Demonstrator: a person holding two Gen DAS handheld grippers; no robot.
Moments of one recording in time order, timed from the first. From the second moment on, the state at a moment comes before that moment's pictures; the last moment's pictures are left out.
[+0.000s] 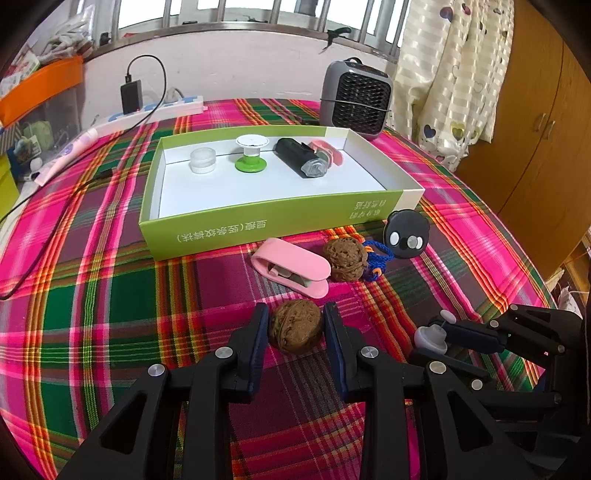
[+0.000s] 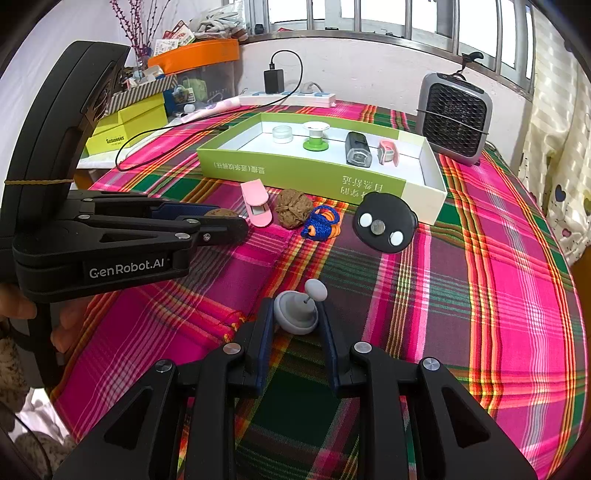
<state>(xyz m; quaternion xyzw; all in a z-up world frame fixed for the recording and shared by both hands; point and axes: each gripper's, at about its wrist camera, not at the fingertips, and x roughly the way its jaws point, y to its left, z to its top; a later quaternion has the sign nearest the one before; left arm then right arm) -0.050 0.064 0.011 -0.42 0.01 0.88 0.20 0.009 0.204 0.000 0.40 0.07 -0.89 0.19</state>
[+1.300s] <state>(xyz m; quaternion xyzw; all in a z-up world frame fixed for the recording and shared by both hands) -0.052 0.056 0.048 -0.37 0.02 0.91 0.17 -0.014 0.196 0.033 0.37 0.08 -0.90 0.19</state>
